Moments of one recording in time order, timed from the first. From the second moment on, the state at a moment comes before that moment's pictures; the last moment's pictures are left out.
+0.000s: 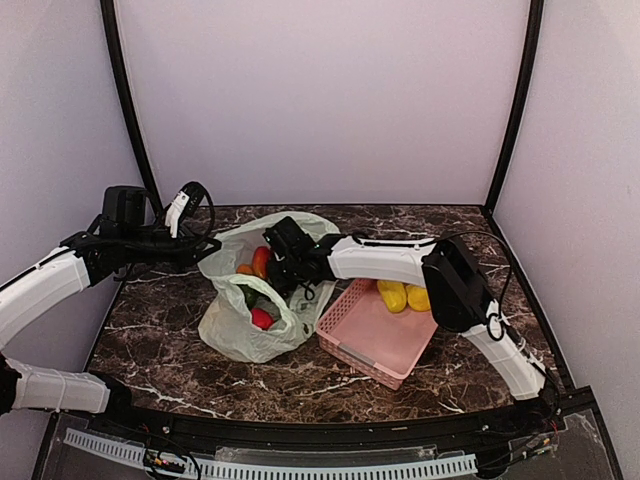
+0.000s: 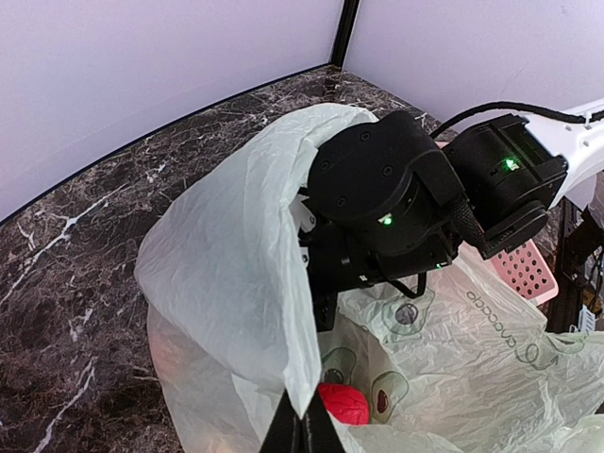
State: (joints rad) left arm -0.32 1.08 0.87 -0.31 0.54 0.11; right arm 0.98 2.51 2.13 -0.41 0.29 0.33
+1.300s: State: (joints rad) left arm -0.32 1.08 0.87 -0.31 0.50 0.11; right arm 1.09 2.08 1.65 -0.03 -0.04 0.13
